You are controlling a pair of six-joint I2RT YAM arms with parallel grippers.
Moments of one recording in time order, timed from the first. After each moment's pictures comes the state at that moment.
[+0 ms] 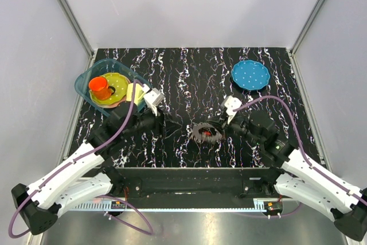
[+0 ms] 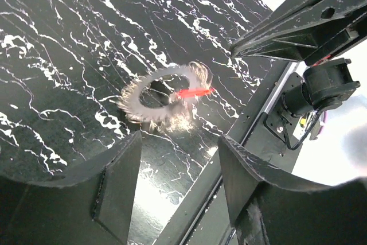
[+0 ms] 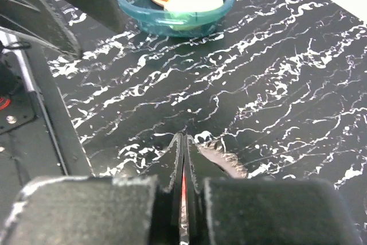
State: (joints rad) left arm -0.75 0.80 0.76 -0.26 0.28 -0.32; right arm 0.77 0.76 0.62 -0.02 -0.21 -0.04
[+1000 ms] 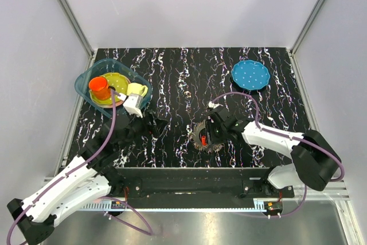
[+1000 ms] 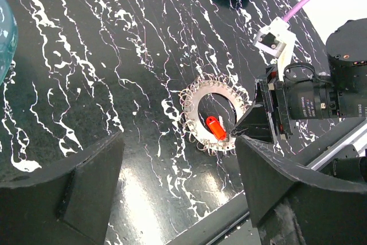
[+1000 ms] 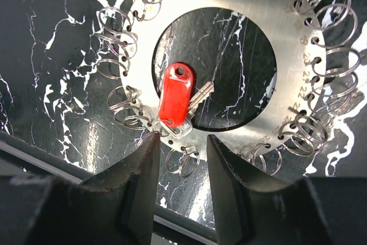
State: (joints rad) left arm -0.75 0.64 0.65 -0.33 -0.11 -0.47; right arm 0.78 1.38 0.72 -0.33 -0.02 0.55
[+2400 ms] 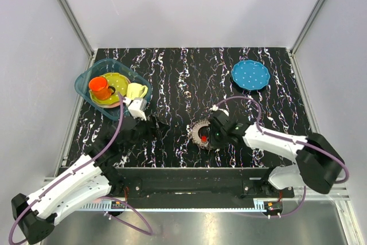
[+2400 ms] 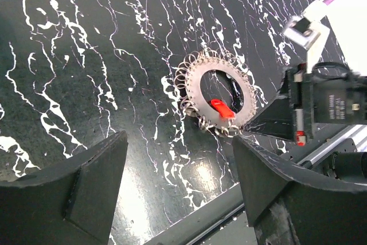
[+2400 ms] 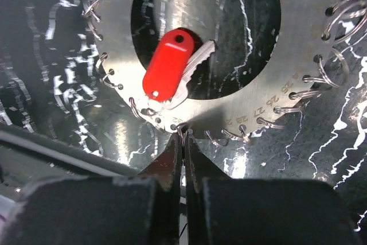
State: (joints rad) left arm -0.75 0.64 0.55 -0.31 -0.10 -0.57; right arm 0.83 1.37 0.71 -0.42 0.01 0.79
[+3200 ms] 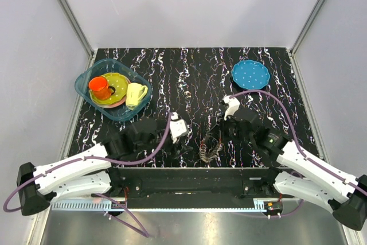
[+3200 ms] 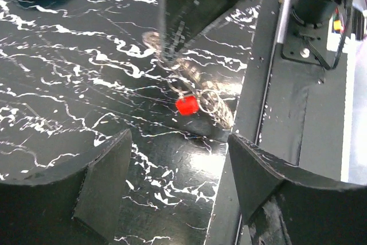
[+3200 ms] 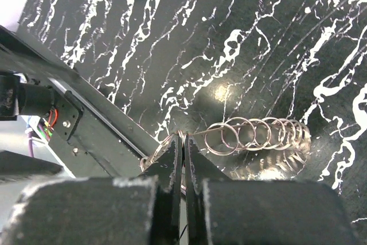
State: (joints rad) left arm -1.03 0.85 0.69 -0.16 0.21 0.11; right arm 0.83 0.87 0.71 -0.37 -0.06 0.51
